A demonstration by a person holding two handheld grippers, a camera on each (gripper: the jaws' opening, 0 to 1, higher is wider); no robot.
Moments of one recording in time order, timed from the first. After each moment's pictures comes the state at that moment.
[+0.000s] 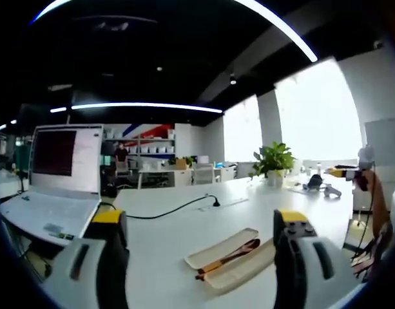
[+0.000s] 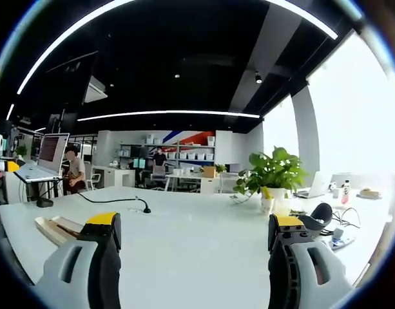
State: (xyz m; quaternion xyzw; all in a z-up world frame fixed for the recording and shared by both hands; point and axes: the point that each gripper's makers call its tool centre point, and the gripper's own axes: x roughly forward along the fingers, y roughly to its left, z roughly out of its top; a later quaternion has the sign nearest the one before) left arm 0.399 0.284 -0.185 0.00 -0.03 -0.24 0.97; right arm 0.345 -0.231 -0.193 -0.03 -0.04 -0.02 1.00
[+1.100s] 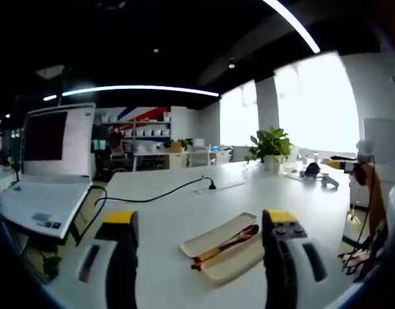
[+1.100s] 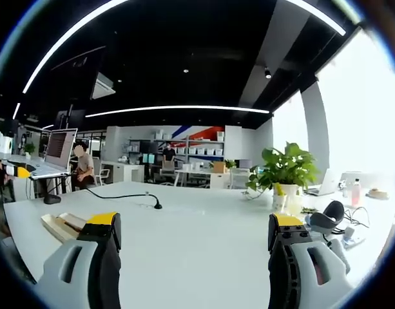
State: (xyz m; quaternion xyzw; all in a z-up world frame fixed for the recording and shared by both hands) left arm 0.415 0.275 -0.216 0.01 0.03 -0.26 0.97; right arm 0.361 -0.198 -0.203 -0.02 -0.02 0.02 1.00
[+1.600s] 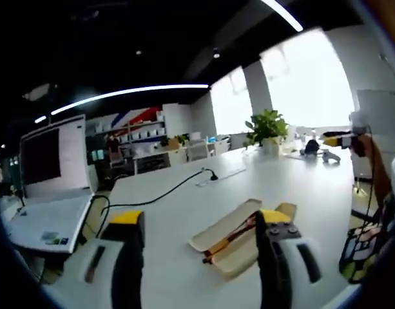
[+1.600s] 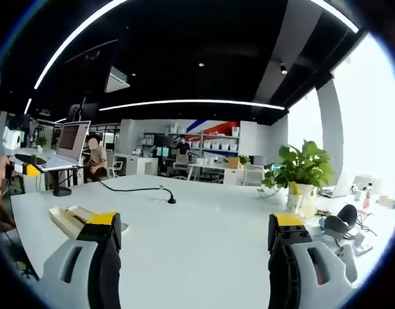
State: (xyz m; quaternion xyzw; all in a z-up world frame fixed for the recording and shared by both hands) left arm 0.417 0.275 -0.225 0.09 0.04 -0.27 0.96; right arm 0.378 -0.175 -0.206 -0.06 0.00 0.06 1.00
